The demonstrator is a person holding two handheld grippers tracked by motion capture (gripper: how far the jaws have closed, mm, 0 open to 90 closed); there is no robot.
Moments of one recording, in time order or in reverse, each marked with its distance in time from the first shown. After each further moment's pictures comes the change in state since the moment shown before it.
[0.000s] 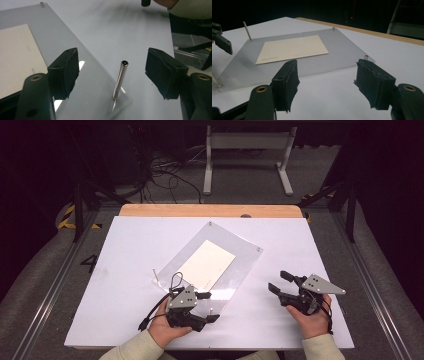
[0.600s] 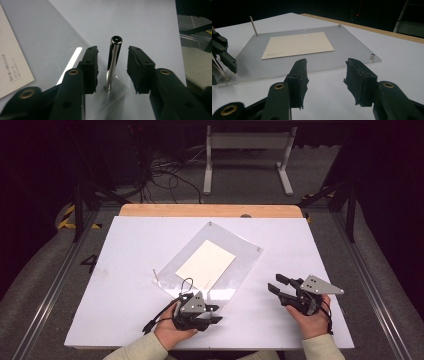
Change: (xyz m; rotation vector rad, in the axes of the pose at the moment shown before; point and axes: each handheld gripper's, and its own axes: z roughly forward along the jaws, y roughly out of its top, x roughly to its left) left arm -0.006 -0.008 0.018 0.116 -0.033 0.019; right arm 0.003 0.001 0.001 0.024 0.039 -0.029
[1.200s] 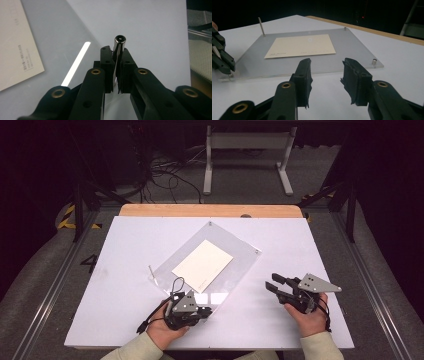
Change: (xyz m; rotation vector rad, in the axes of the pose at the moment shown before) left arm 0.003 -0.009 -0.029 0.057 0.084 -0.035; right arm 0.000 0.003 0.008 -0.016 0.050 -0.007
